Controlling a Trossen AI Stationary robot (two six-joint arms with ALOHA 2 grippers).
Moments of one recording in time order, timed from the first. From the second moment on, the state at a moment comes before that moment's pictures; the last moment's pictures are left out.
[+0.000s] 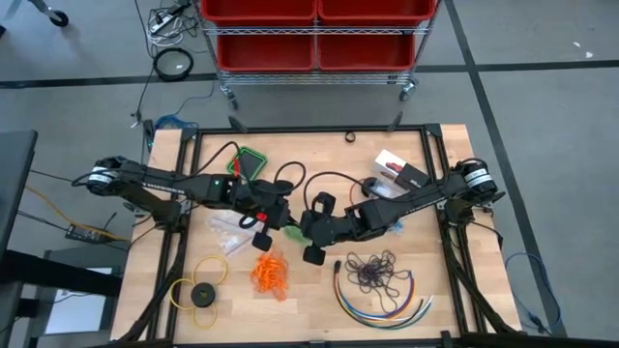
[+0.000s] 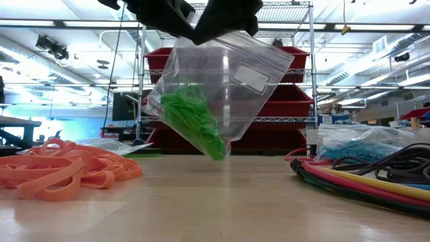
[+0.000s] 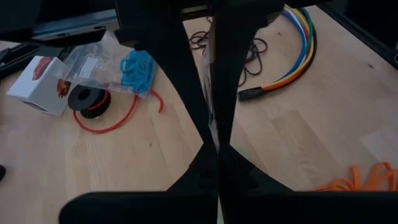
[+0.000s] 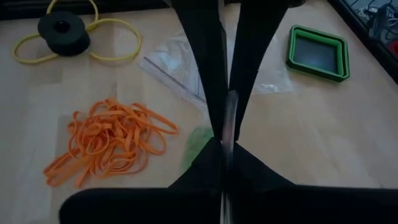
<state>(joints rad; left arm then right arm) -0.11 1.37 1.06 -0.37 0.05 0.34 0.29 1.81 1.50 -0.46 0.45 0.31</state>
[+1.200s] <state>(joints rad) -0.11 1.37 1.06 -0.43 0.04 0.33 0.38 1.81 1.50 -1.02 0.32 0.65</state>
